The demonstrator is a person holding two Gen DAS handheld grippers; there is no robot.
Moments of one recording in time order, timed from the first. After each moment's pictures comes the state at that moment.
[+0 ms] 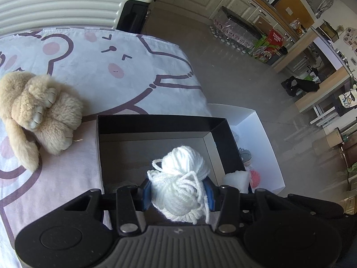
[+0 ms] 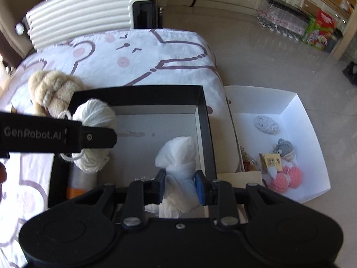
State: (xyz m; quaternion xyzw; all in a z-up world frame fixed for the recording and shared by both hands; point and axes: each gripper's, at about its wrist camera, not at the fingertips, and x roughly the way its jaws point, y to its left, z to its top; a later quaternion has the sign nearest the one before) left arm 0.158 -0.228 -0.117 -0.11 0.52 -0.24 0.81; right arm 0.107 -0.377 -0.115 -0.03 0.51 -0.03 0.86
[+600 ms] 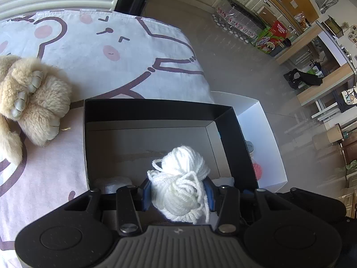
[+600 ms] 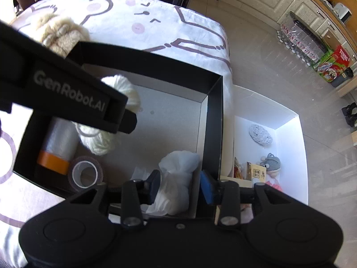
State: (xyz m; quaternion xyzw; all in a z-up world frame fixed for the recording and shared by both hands) left arm 0.168 -0.241 -0.140 -0.11 0.55 -0.24 0.79; right arm 0.113 -0.361 -0.136 -0.14 0.54 -0.01 0.83
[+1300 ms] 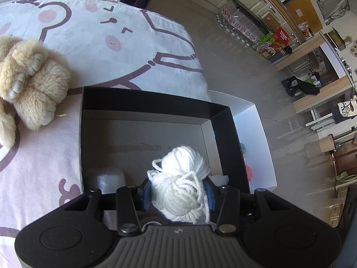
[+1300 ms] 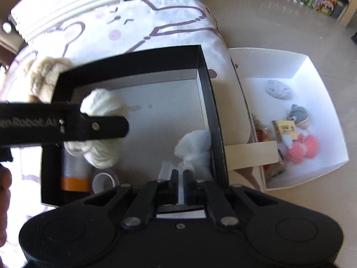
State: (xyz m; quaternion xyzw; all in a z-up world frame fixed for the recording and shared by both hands) left arm 0.167 -0.239 -0.144 -0.15 0.56 -0.24 0.77; right arm 0.111 -0.391 -0.138 0.06 0.57 -0.02 0.82
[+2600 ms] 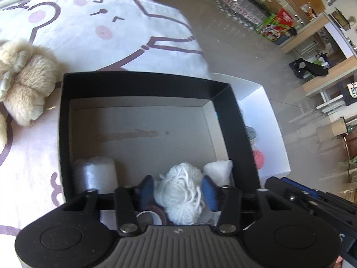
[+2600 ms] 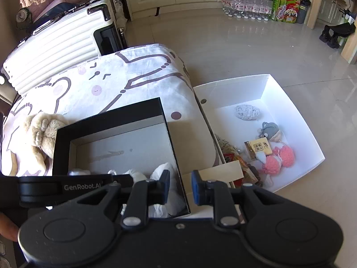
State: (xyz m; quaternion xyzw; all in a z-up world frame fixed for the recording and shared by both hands) left arm 0.161 -0.266 -0.153 -0.10 0.58 -0.23 0.77; right arm 0.086 -0.426 -0.086 0.10 0.49 -0.09 0.86
